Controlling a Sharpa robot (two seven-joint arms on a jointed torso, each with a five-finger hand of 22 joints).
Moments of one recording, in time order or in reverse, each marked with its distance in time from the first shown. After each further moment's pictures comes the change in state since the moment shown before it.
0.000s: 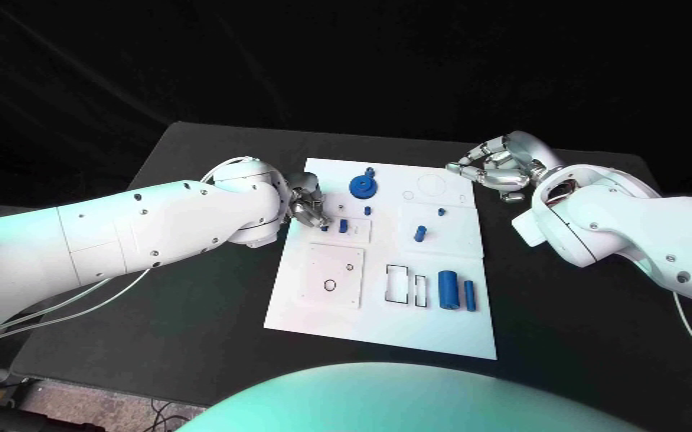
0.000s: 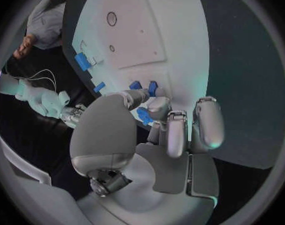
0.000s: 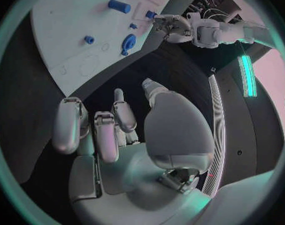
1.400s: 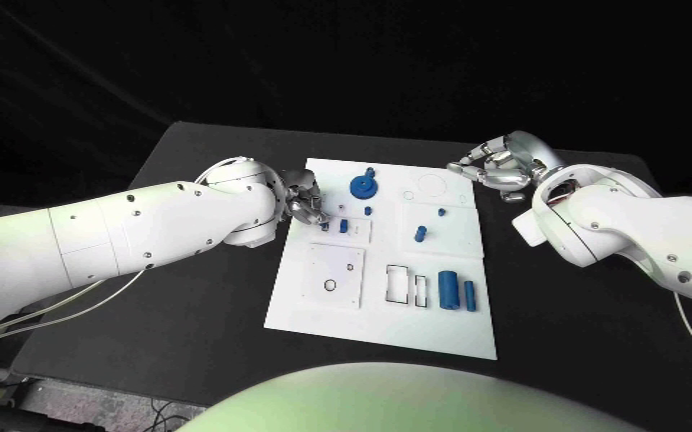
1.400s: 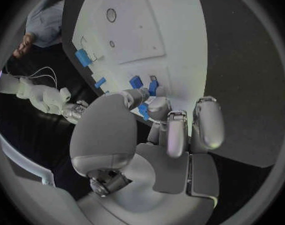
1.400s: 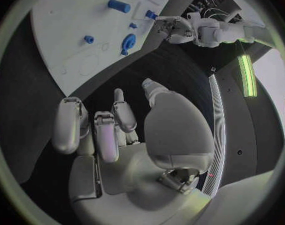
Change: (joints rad) left arm 0.000 -0.026 -0.001 0.022 -0.002 -0.052 0.019; left_hand 0.004 -0.004 -0.022 0.008 -0.002 -0.002 -0.002 -0.004 -0.057 0.000 0.000 0.000 0.000 0.000 0.000 0.000 0.000 0.000 0.000 0.000 0.000 0.000; right arm 0.001 0.000 0.000 0.000 0.004 0.000 -0.001; right_hand 0.000 0.000 0.000 0.000 0.000 0.000 0.000 0.000 0.001 0.000 0.000 0.000 0.000 0.000 0.000 0.000 0.000 0.000 0.000 0.000 0.000 0.001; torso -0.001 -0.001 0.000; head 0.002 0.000
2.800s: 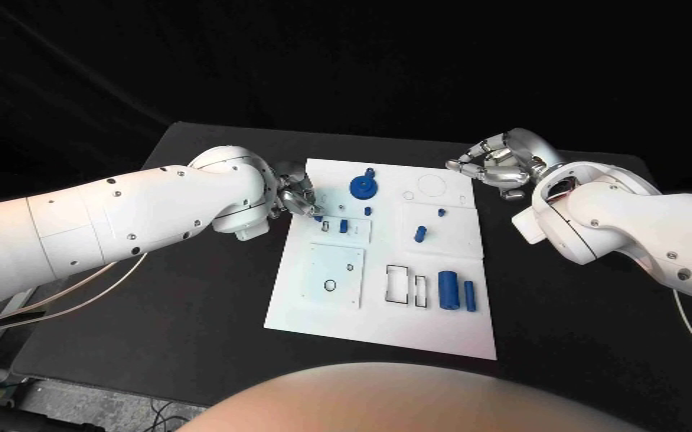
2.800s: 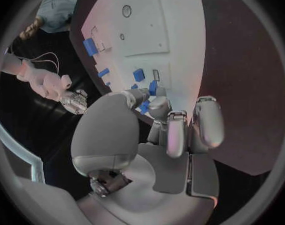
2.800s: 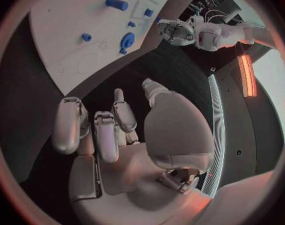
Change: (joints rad) left arm 0.033 -0.033 -0.001 0.017 0.132 0.012 -0.020; left_hand 0.021 0.021 -0.030 0.023 0.006 0.000 0.000 -0.005 -0.070 -0.010 0.000 -0.014 -0.010 0.000 0.000 0.000 -0.001 0.000 -0.003 0.003 -0.005 0.000; right arm 0.006 0.001 0.000 0.001 0.000 -0.001 -0.002; right_hand 0.000 0.000 0.000 0.000 0.000 0.000 0.000 0.000 -0.001 0.000 0.000 0.000 0.000 0.000 0.000 0.000 0.000 0.000 0.000 0.000 0.000 -0.001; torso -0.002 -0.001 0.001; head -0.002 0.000
